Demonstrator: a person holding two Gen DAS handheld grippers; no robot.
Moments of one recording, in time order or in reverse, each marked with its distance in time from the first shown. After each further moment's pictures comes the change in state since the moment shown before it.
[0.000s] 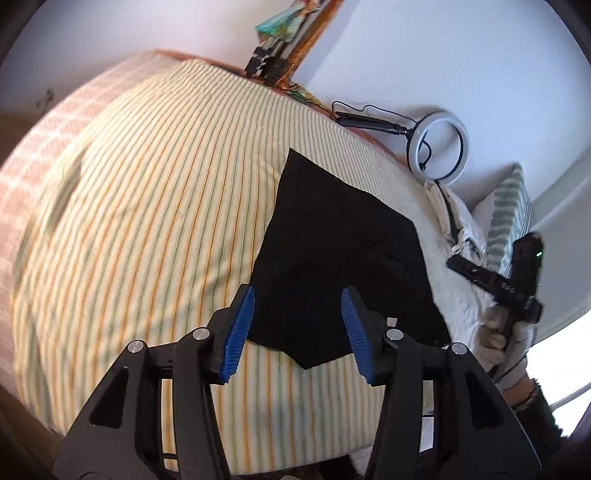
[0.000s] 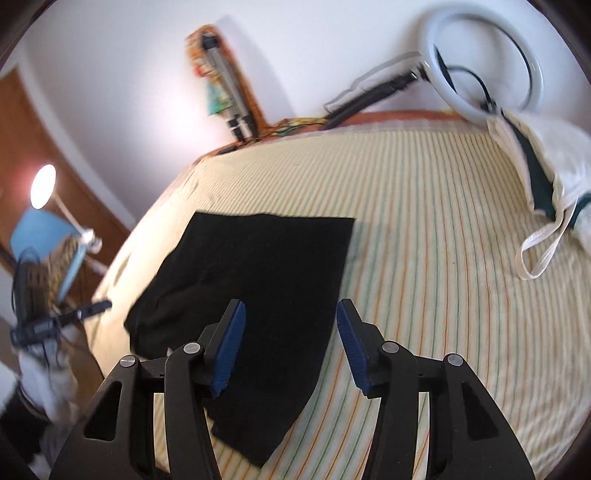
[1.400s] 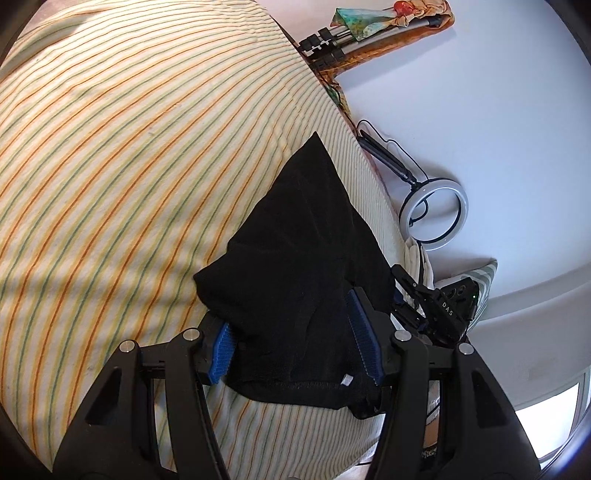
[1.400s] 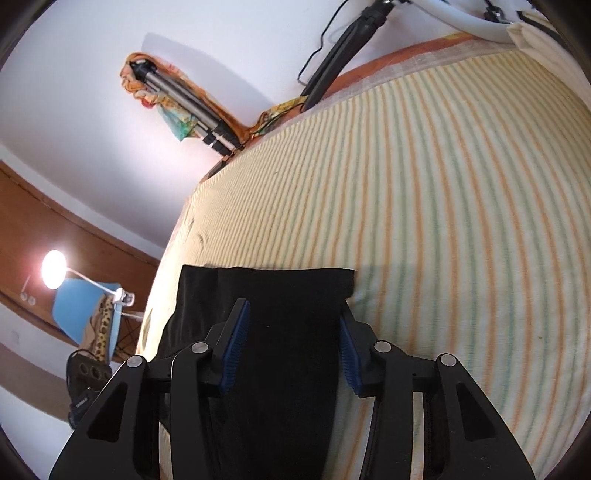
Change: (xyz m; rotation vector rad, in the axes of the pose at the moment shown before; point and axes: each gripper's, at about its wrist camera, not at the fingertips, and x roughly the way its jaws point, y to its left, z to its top) left arm 0.066 0.017 -0.010 -0.382 -0.036 -0.176; right arm 0.085 -0.040 0.042 0.185 0.075 0.209
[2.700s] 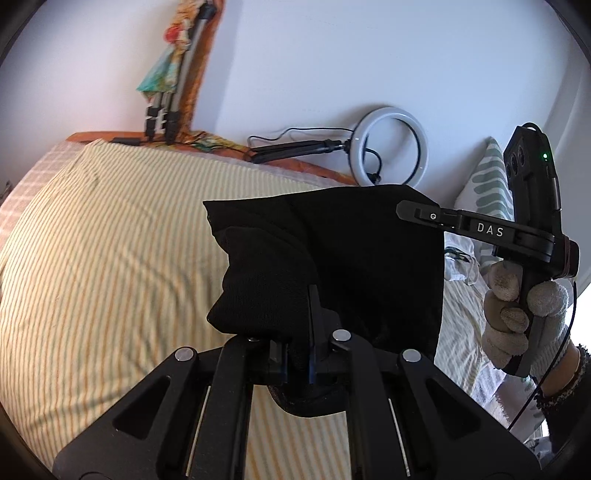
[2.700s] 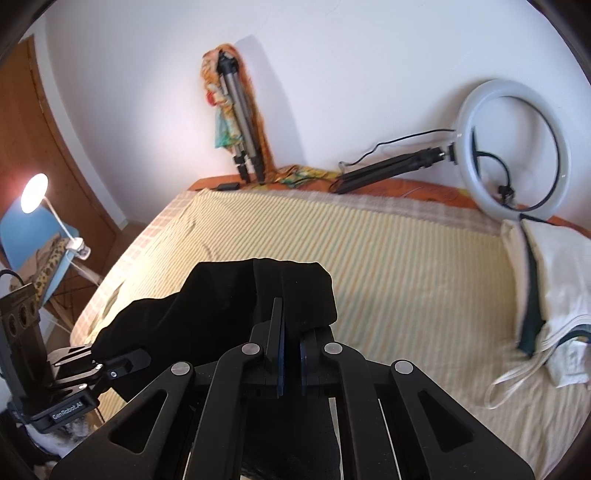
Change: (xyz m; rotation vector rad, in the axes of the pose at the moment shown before) left arm 0.043 -0.172 -0.051 0.682 -0.102 0.167; right arm -0.083 0.103 0.022 -0.392 -0.124 -0.318
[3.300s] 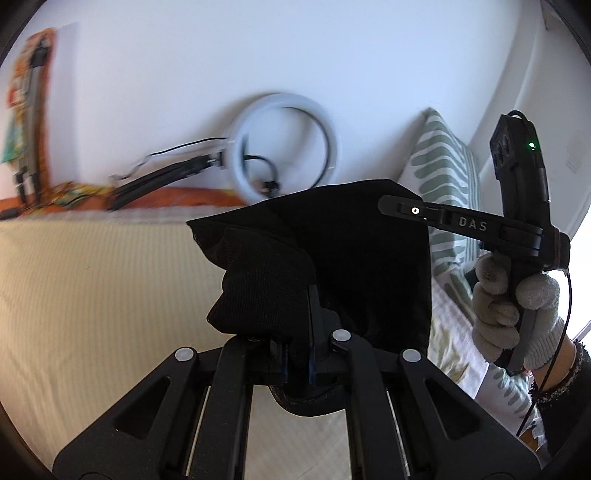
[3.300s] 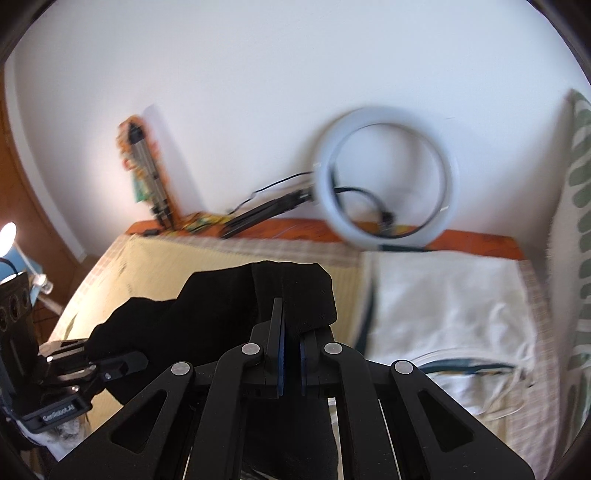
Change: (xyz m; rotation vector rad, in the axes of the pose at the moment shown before) left arm 0.109 -0.171 0.058 0.156 0.024 -0.183; right arm -0.092 -0.161 0.032 0.081 -0.084 -0.165
